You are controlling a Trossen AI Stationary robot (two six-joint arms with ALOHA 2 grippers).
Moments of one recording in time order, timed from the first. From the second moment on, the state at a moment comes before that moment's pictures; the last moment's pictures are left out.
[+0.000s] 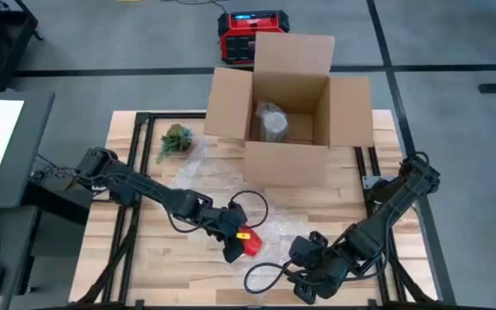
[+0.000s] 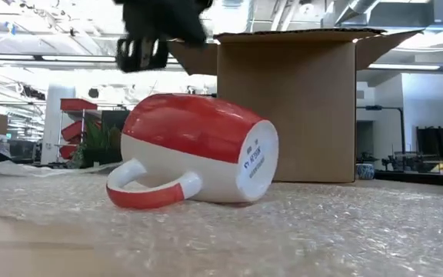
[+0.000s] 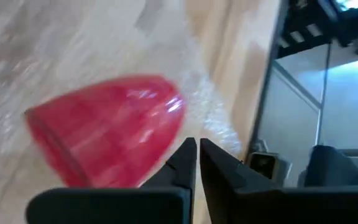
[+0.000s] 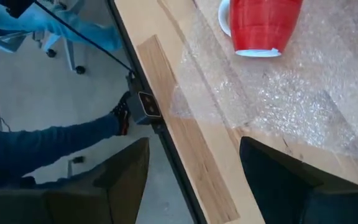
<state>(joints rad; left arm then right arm) -0.36 1.67 1.27 -0.40 0.03 -0.87 0.74 1.72 1.65 -0.90 0.26 1.19</state>
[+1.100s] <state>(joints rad) -0.42 1.84 1.67 -1.10 -0.20 -0.67 0.72 1.72 1.50 -0.74 0.26 1.22</state>
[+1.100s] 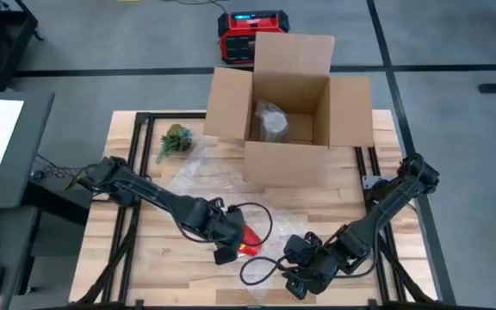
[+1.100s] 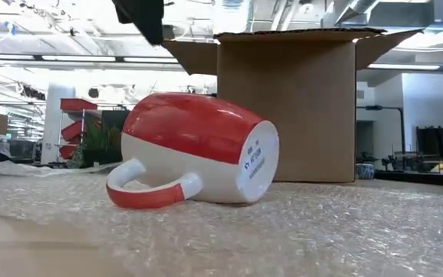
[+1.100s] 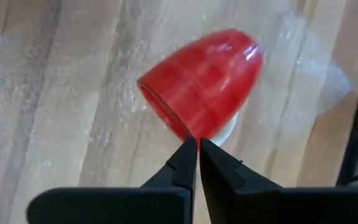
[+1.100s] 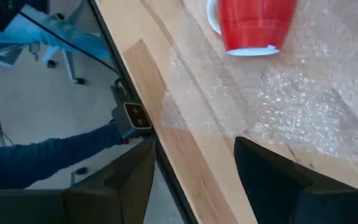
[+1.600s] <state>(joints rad) -0.41 1.90 1.67 -1.10 -0.24 -0.64 0.72 1.72 1.50 -0.74 0.23 1.22</state>
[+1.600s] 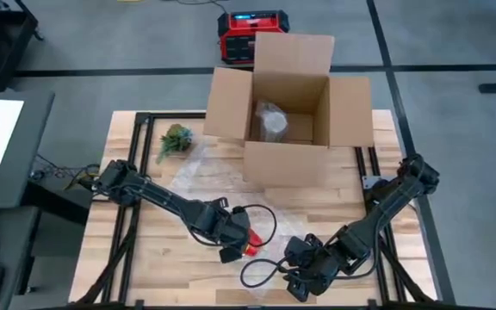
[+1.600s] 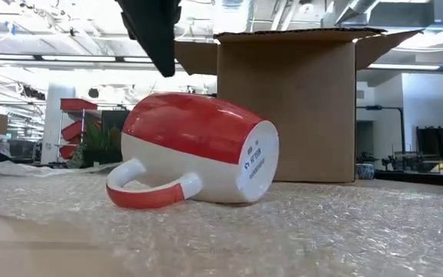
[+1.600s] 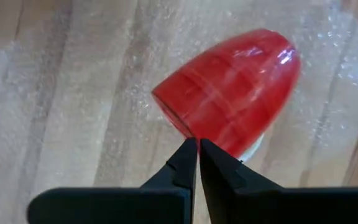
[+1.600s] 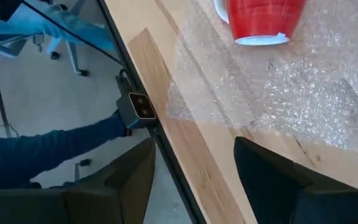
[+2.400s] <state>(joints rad) -0.40 1.90 1.63 -1.04 -0.21 -0.63 0.72 1.72 1.50 -0.74 0.23 1.20</state>
